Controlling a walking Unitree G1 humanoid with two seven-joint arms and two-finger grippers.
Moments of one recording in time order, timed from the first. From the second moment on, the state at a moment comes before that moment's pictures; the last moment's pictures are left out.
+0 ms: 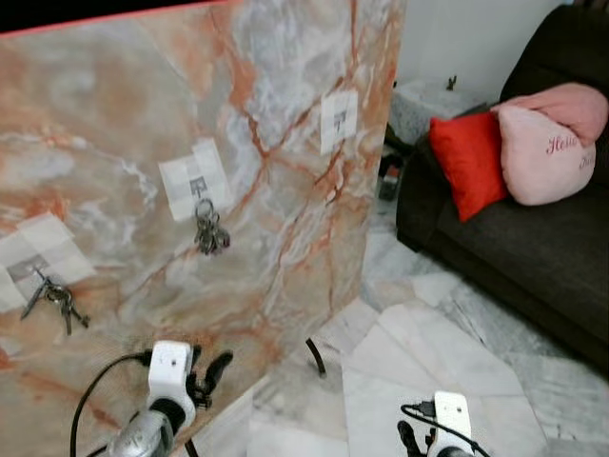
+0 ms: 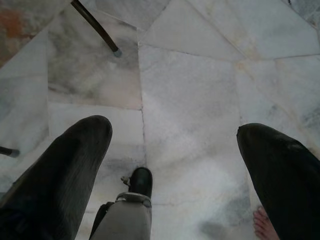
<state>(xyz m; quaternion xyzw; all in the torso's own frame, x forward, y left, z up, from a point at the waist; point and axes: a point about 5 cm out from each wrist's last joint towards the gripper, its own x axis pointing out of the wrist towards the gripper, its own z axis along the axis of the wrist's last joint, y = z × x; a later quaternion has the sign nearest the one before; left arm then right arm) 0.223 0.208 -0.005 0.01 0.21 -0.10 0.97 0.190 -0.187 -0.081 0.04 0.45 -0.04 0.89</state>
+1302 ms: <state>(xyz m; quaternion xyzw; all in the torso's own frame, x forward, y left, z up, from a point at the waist) 0.152 0.243 -0.084 -0.02 0.45 0.07 0.89 0.191 -0.178 -0.082 0.01 0.46 -0.01 0.89</state>
